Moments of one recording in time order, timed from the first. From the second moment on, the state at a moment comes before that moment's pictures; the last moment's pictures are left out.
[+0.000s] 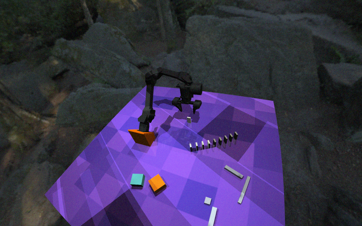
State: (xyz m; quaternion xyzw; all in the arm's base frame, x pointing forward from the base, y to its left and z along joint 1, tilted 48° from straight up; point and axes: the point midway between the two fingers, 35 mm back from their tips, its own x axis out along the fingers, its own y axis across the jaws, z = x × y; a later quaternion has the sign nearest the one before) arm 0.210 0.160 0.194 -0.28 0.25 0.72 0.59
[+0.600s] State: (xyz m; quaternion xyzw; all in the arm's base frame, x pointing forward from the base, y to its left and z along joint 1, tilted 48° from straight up) arm 0.198 0.211 0.156 -0.27 0.24 0.73 0.58
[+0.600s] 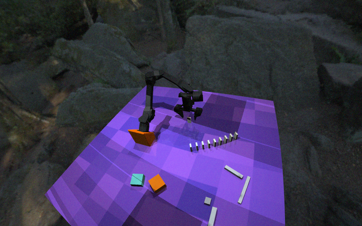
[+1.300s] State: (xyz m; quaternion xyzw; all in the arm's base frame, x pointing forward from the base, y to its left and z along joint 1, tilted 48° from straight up) arm 0.195 0.220 0.147 -0.27 0.24 0.73 0.58
